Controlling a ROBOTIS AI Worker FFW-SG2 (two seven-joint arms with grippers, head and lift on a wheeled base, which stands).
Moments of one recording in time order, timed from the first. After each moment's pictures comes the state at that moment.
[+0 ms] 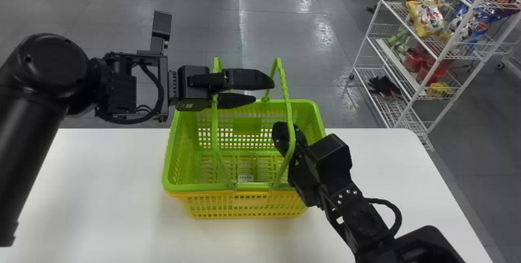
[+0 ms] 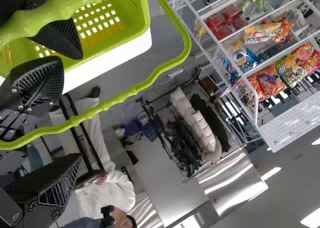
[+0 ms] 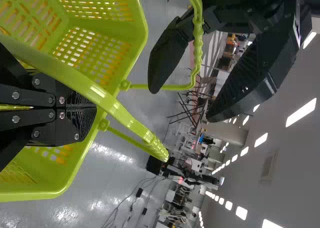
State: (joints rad) left arm -0.62 0.19 -0.20 -1.35 1.02 1.28 -0.49; right arm 0.27 -0.14 0.27 -2.05 0.30 0.33 0.17
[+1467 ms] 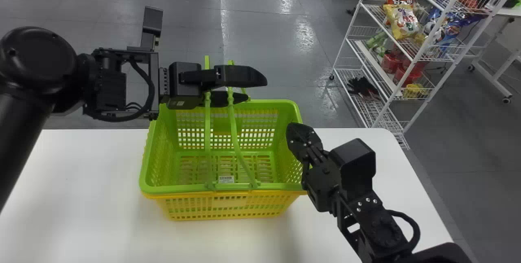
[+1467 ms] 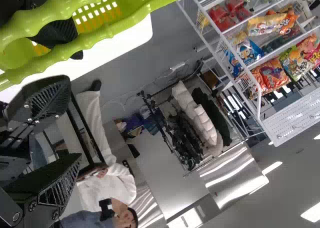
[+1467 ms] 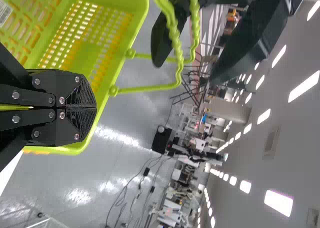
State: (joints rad) left arm -0.64 0.16 -0.21 -1.31 1.03 1.26 -0.50; right arm 0.40 -0.13 0.11 -2.18 0.24 0.32 0.16
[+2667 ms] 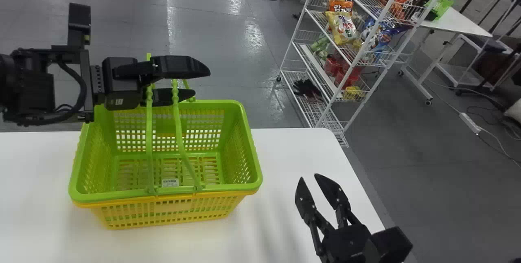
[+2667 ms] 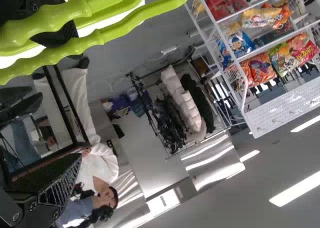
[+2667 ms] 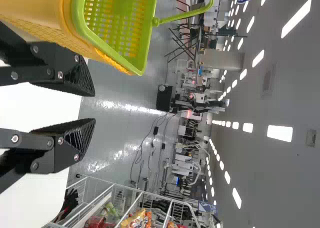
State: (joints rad) left arm -0.66 0.14 -0.20 -1.20 1.10 1.22 -0.53; right arm 0.67 -0.05 -0.19 -1.96 0.01 -0.22 0.19
